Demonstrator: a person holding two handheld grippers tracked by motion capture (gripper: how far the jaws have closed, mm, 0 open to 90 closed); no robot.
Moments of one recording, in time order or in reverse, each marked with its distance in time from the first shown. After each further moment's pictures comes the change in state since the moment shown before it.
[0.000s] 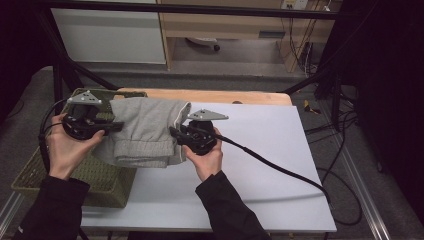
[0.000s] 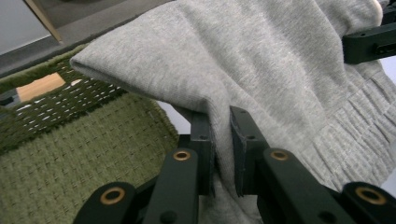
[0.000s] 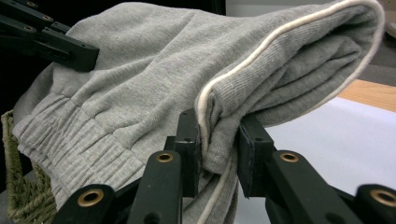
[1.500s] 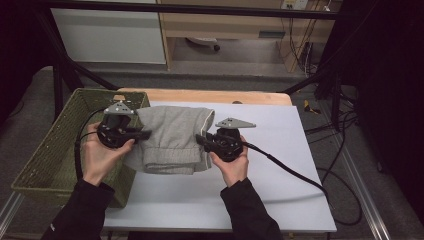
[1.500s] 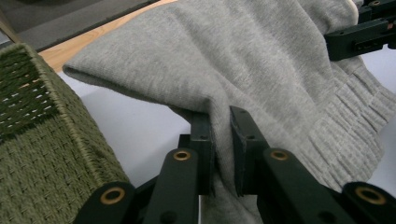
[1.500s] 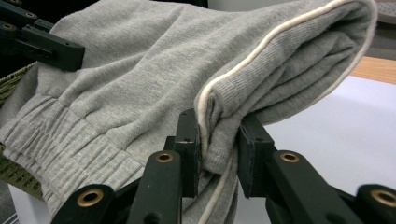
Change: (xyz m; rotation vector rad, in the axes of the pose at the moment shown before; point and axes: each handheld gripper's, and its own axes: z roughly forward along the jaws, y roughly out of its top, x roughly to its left) left arm -0.047 0.006 0.046 -0.013 -0.086 0.014; right arm -0.046 -0.030 -0.041 0.042 -0.045 0.030
